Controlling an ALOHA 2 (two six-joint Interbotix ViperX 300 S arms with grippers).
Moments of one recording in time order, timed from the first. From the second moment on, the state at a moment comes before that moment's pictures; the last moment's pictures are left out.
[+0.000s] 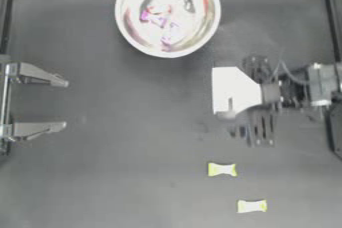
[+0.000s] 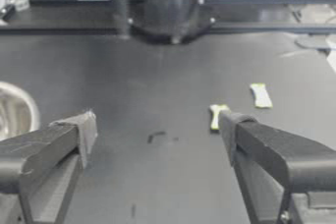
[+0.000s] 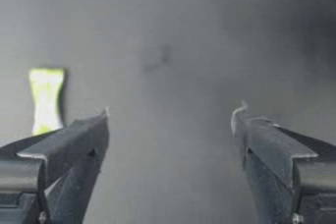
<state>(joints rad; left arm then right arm) 0.09 -1.01 1.19 -0.05 -0.11 0.07 0.00 -0.25 0.53 -0.15 0.85 0.10</state>
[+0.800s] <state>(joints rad) 0.09 -1.02 1.19 -0.05 -0.12 0.07 0.23 -0.05 0.56 -0.17 0.78 0.37</state>
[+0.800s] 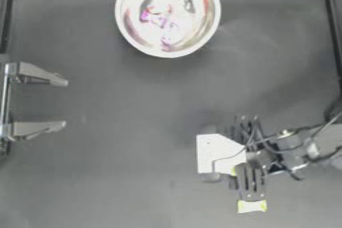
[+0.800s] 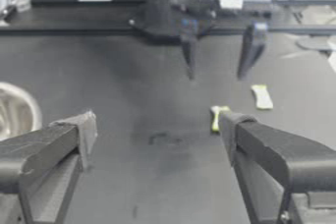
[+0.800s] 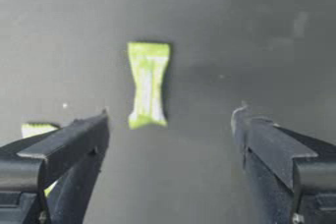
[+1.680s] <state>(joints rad) 0.09 -1.02 1.19 -0.05 -0.11 0.07 0.22 0.08 0.62 -0.18 0.60 0.47</state>
